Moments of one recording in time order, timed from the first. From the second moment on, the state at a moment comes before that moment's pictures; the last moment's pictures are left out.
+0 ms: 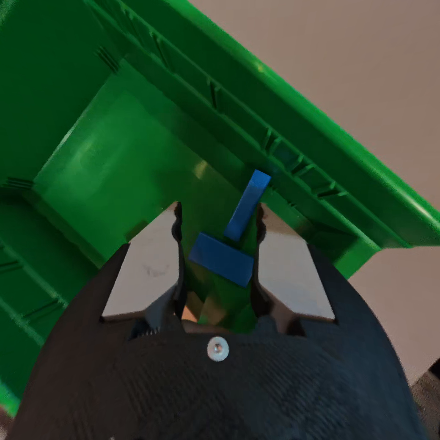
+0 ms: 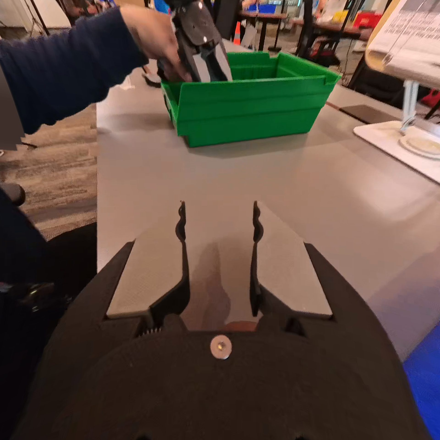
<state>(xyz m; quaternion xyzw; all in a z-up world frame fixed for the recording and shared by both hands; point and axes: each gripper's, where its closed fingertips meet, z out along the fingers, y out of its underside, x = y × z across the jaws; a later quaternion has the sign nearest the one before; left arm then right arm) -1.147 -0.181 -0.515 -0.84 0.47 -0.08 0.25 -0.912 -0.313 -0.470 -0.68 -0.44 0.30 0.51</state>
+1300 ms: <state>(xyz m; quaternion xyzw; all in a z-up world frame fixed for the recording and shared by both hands) -0.970 -0.260 -0.416 -0.63 0.26 -0.08 0.73 -0.958 -0.281 -0.407 -0.66 -0.29 0.48 0.50</state>
